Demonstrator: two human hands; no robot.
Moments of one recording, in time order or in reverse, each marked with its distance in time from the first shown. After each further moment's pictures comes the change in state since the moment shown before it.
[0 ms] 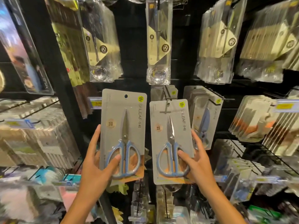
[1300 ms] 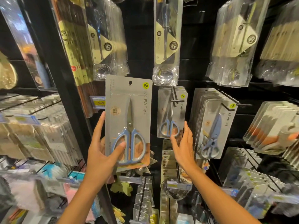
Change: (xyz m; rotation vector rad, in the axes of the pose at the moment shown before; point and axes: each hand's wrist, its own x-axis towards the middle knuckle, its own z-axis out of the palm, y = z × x) left_hand 0.033 0.003 0.024 -0.020 0.065 0.129; right_hand 0.110 0.088 0.029 -0.676 0.040 -0.181
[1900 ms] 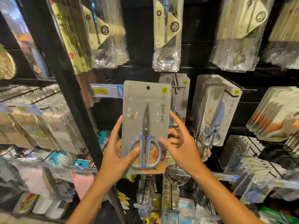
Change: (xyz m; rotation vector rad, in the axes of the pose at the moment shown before) left_hand -0.027 -0.028 0.013 -0.067 -0.202 -0.109; right_hand -0.061 -0.089 -0.055 0.552 -0.336 -0.088
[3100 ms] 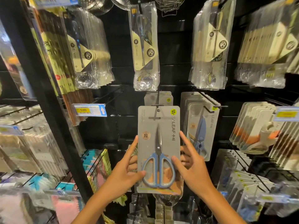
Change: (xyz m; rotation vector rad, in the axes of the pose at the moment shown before) left_hand 0.028 -0.025 0.042 0.049 -0.392 -0.174; right_hand -0.026 0.017 -0.069 -0.155 0.154 0.004
